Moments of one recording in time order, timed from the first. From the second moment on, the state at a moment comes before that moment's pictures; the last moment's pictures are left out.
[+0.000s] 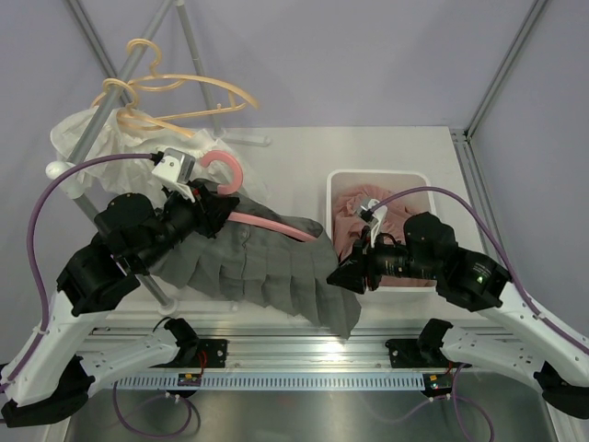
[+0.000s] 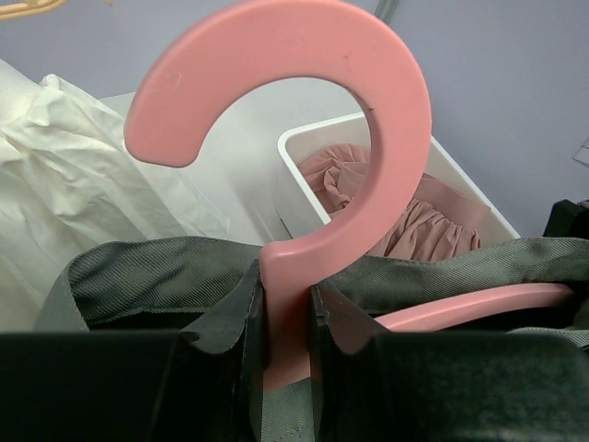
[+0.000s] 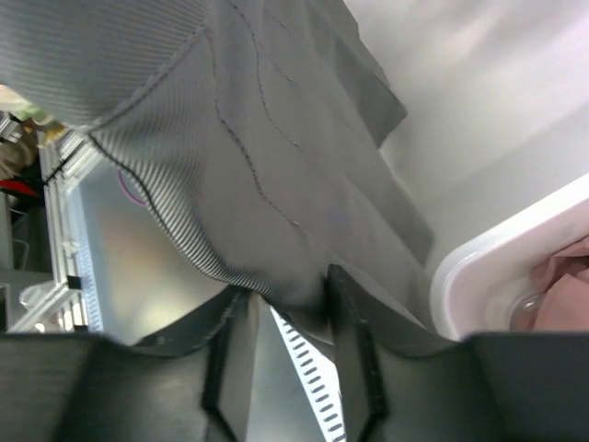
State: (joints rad) left arm -0.81 0.82 1.39 -0.70 -0.18 -0.29; right arm 0.92 0.81 1.05 -0.61 -0.36 0.40
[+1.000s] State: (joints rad) left arm -0.83 0.72 1.28 -0.50 -0.18 -0.46; right arm 0.92 0.28 0.95 -0.82 -0.10 0.57
